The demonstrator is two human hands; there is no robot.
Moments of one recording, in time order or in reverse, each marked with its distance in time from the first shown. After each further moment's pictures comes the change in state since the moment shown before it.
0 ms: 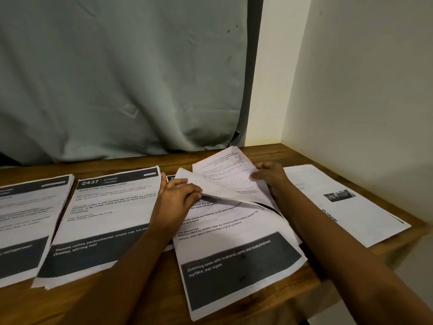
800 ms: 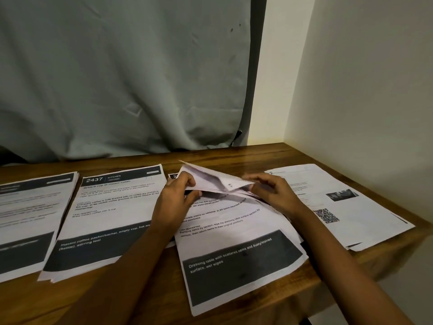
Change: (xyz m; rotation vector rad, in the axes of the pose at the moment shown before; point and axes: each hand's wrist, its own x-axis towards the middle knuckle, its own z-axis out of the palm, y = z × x) left_hand -0.003 0.005 -0.003 -0.113 -0.014 -0.204; right_hand -0.086 0.002 -0.014 -0.145 -0.319 -0.478
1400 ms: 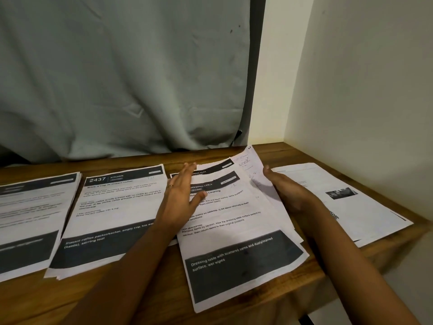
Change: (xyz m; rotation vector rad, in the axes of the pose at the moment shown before) left_hand 0.002 -0.001 0.003 0.043 -0.115 0.016; right_hand 0.006 -0.010 -0.019 0.271 -0.022 0.670
